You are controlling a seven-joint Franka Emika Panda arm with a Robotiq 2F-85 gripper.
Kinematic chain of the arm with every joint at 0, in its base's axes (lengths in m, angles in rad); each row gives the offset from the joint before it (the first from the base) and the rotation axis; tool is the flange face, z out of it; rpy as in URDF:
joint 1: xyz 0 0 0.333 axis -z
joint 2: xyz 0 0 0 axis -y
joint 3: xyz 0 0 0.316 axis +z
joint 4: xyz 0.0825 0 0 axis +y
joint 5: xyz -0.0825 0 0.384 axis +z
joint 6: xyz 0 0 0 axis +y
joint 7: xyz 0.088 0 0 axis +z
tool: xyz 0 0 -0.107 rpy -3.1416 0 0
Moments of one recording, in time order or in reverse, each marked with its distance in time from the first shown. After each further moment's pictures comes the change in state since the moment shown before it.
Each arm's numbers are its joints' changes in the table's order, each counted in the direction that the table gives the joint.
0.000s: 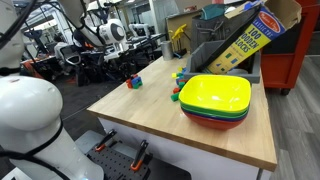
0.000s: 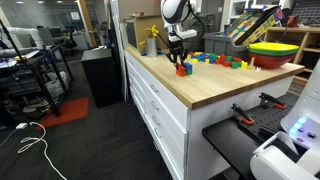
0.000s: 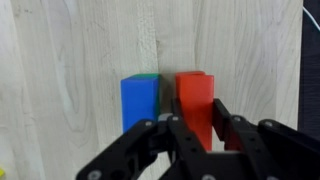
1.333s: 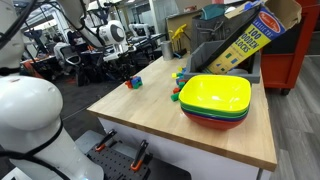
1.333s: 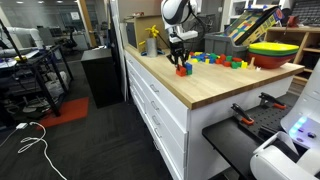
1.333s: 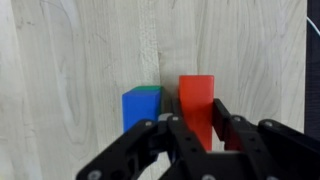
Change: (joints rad) arm -0.005 0.000 -0.003 0.015 0.008 0.015 0.001
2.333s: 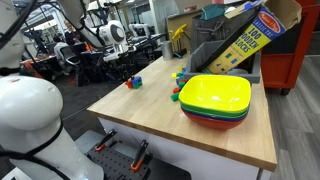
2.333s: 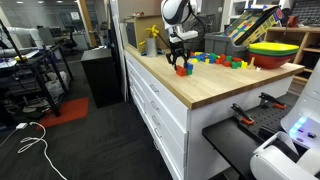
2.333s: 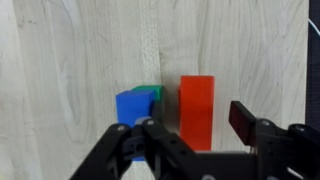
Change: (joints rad) arm 0.000 0.000 0.000 0.000 -0.003 0.001 0.006
